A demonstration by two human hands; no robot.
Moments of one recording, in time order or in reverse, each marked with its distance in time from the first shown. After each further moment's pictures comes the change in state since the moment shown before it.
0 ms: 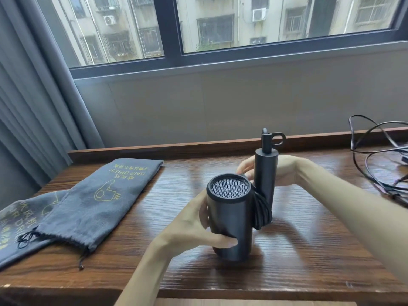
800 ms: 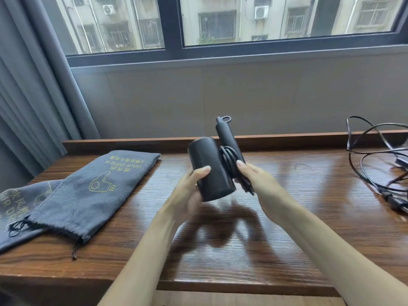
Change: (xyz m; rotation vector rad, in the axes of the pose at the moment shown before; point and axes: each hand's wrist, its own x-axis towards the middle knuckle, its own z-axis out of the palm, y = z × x) left_hand 0.048 -0.021 -0.022 -0.489 0.414 -0.140; right_hand 0.012 0.046 0.066 0.086 0.751 -0.141
